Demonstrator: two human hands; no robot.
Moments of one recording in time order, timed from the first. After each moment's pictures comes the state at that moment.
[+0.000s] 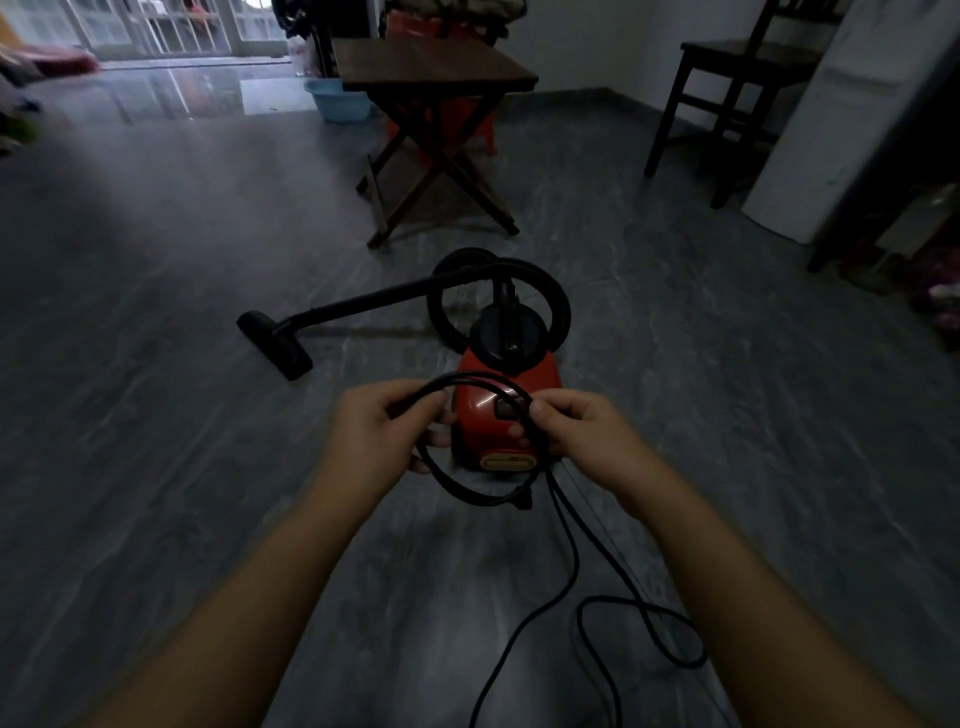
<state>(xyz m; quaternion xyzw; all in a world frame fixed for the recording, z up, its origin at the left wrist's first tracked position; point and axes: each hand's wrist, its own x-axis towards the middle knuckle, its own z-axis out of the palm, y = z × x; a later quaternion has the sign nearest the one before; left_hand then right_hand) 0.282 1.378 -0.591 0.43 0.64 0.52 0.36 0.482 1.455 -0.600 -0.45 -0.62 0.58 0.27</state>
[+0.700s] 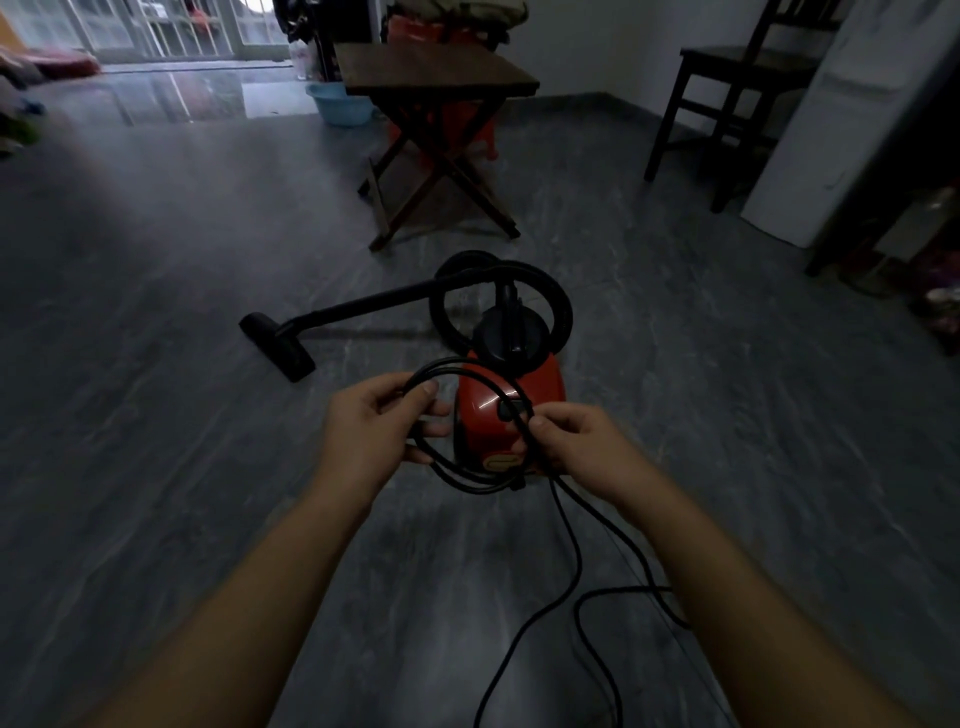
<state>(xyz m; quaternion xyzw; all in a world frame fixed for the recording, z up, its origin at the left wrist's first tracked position) 0.277 1.376 -0.587 0.35 0.62 0.58 0.40 0.479 1.449 -0.607 -0.46 -0.63 0.58 0.25</state>
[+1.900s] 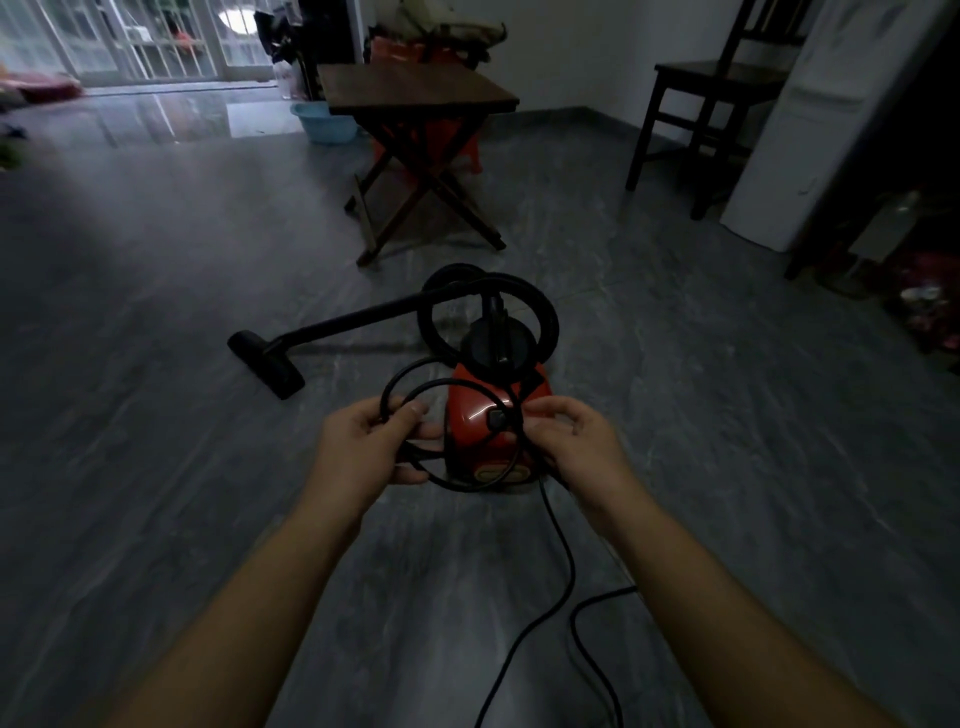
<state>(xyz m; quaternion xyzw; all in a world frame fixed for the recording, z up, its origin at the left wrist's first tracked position) 0.277 1.377 -0.591 0.33 0.64 0.55 0.43 0.474 1.455 -0.628 -0.48 -0.47 0.62 0.41</state>
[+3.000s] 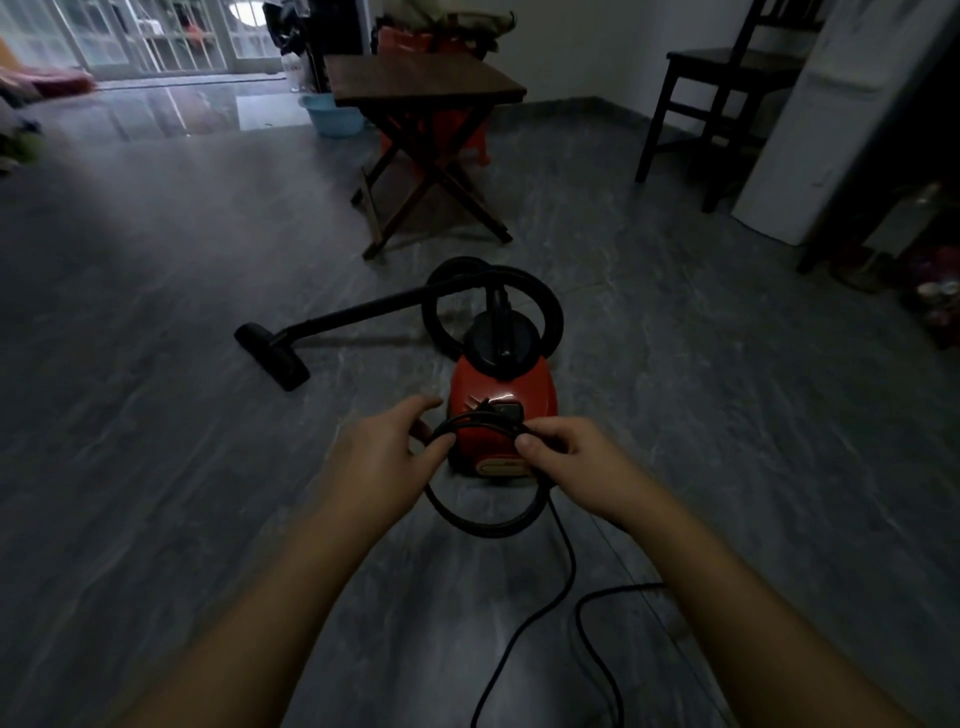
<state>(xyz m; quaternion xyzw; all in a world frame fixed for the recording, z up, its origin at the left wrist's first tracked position) 0.278 1.379 -0.617 0.60 0.73 0.30 0.14 0.496 1.452 -0.621 -0.42 -0.72 0.50 0.24</state>
